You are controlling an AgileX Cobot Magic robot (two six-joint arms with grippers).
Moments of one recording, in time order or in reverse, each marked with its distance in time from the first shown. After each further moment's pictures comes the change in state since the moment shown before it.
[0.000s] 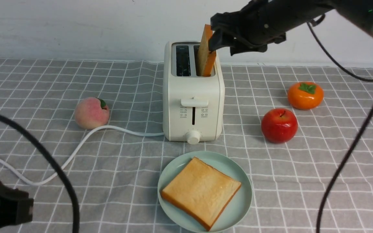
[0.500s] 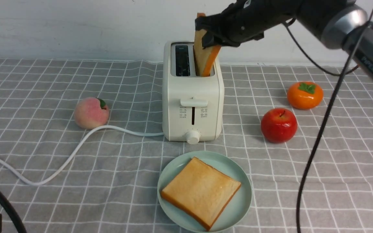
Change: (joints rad) right arm 0.000 0.155 -0.310 -0.048 0.081 0.004; left arm 0.000 -0.169 0.054 0.006 0.042 -0.069
